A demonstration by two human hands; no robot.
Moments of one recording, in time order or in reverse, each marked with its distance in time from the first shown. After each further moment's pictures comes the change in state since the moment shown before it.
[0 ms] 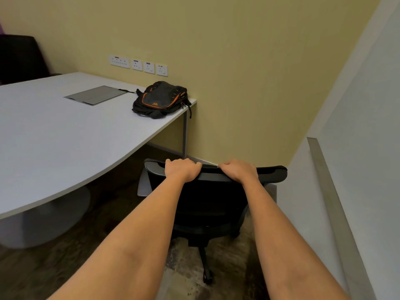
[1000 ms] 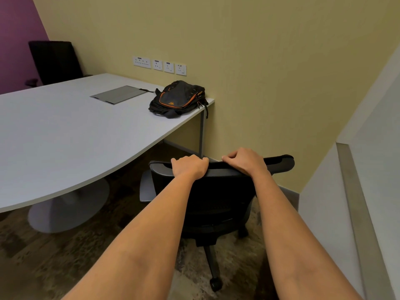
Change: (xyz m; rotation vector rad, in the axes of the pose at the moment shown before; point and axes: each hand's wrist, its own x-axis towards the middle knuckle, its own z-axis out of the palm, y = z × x) left_hand 0.010 0.031 0.005 -0.153 0.139 -0.212; right_hand 0.036 0.019 -0.021 0.126 0.113 -0.290
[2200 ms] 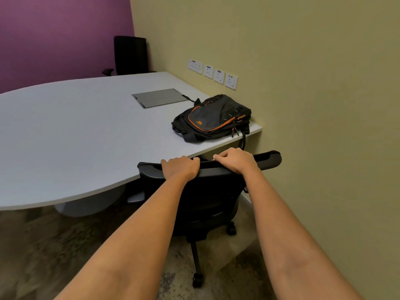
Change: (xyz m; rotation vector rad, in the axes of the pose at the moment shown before) left_hand 0.338 0.075 -0.017 -0.062 0.239 -0.470; right_hand 0.433 0.047 0.001 -0.108 -0.262 -0.435
